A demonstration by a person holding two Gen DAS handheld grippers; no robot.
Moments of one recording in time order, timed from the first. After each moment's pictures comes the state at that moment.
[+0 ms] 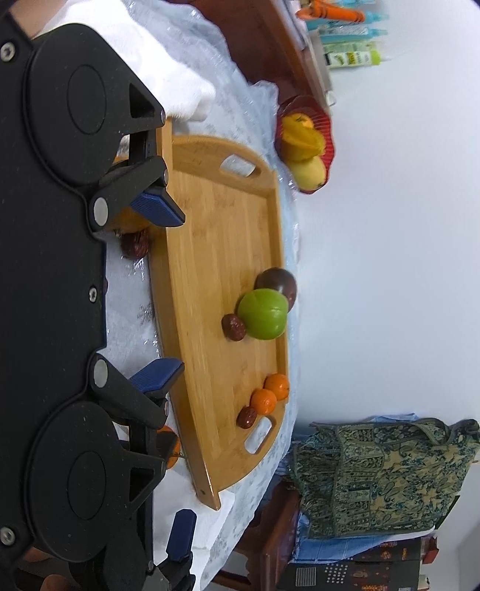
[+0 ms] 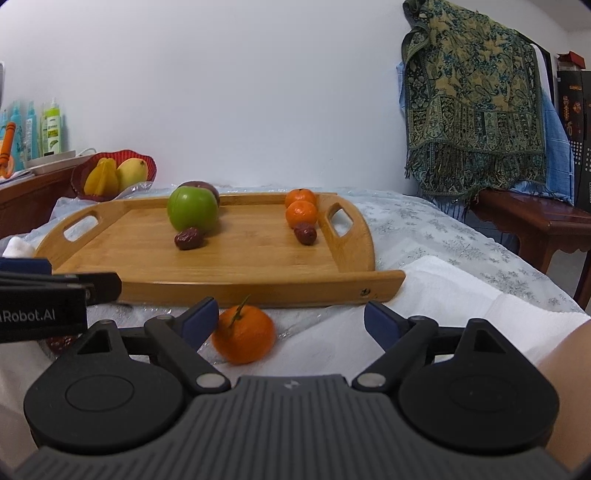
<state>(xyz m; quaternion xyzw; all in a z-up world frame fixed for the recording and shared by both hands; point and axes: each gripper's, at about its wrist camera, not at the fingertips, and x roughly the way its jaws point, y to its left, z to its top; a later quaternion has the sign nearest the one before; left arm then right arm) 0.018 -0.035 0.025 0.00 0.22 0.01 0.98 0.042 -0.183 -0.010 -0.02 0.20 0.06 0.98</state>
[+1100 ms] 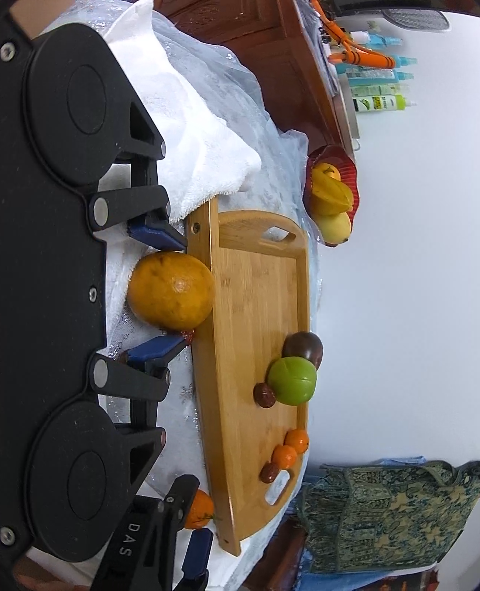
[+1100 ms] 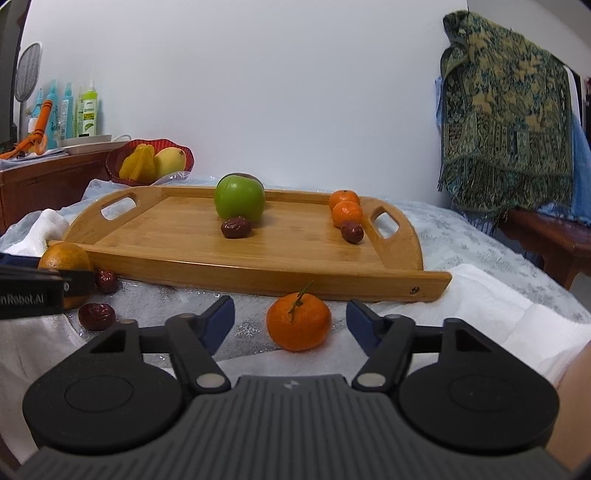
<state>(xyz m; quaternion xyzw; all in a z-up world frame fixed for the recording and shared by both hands) 0.006 0.011 0.002 0.00 0.24 0.07 0.97 0.036 -0.160 -0.017 -0.04 0.19 0.10 0.98</state>
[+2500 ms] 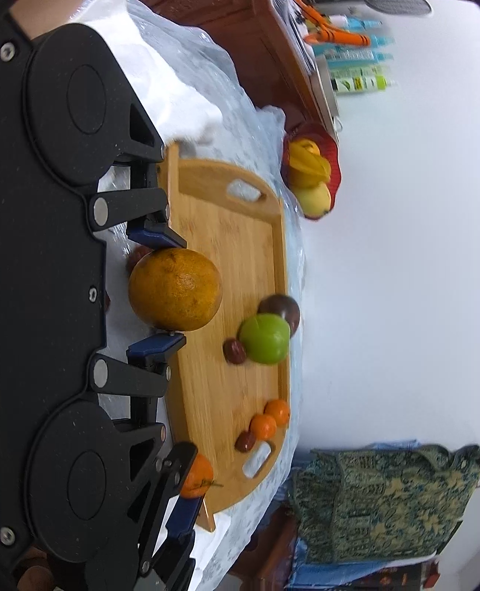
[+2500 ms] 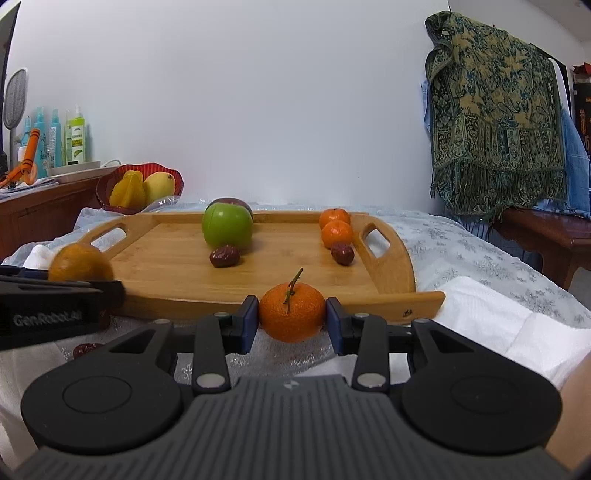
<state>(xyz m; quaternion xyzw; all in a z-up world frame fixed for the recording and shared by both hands) 0.025 -0.035 0.028 0.00 0.24 0.05 0.97 0.046 -0.171 -0.003 -0.01 0.17 0.09 0.98</state>
